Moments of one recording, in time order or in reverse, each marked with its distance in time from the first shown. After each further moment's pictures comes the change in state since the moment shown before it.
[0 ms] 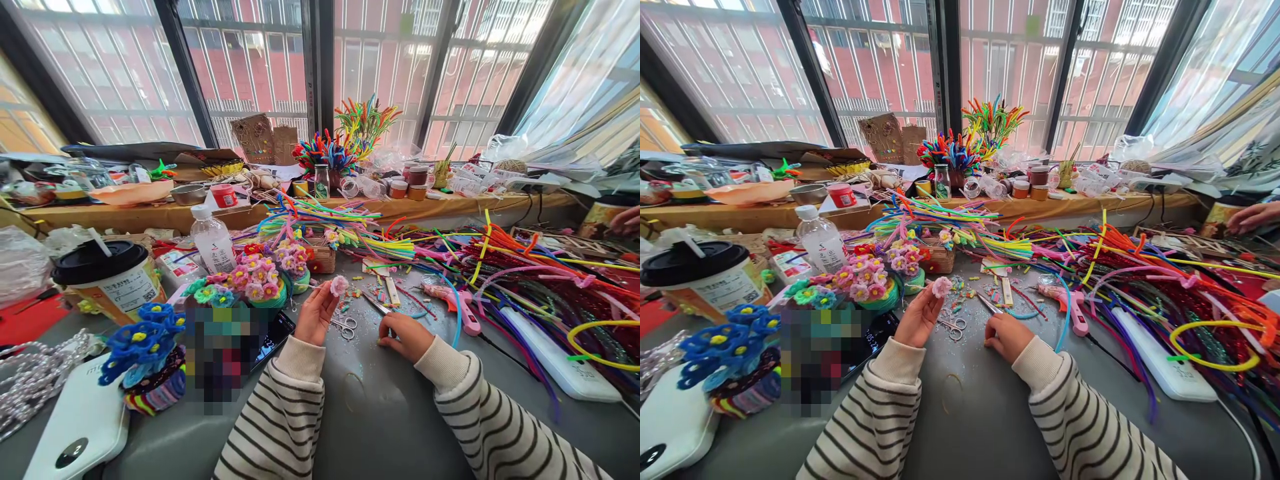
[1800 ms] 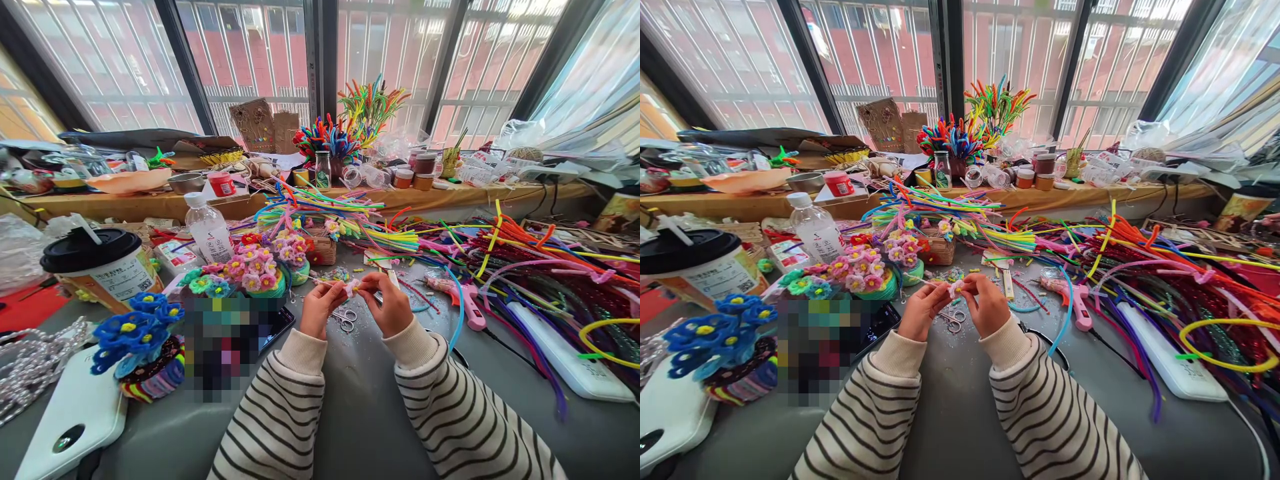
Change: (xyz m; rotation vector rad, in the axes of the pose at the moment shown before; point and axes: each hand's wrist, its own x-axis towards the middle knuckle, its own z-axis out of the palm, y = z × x) left_hand -0.001 -0.012 0.000 0.335 0.013 0.063; right_hand 0.039 -0.029 0.007 0.171 0.672 -0.074
